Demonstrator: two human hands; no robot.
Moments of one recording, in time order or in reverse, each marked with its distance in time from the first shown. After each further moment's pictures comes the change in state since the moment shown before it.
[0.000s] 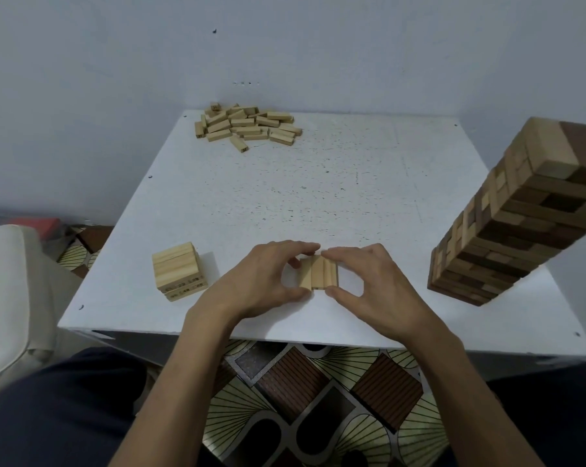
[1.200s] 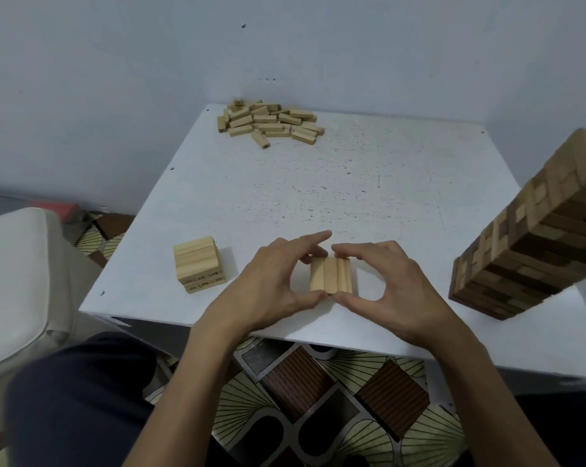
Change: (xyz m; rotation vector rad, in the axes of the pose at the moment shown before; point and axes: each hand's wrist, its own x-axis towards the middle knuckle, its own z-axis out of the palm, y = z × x) left_hand -0.026 0.002 -0.002 -0.032 0.137 -0.004; right_hand 0.003 -0.011 -0.010 0.039 -0.017 -0.058
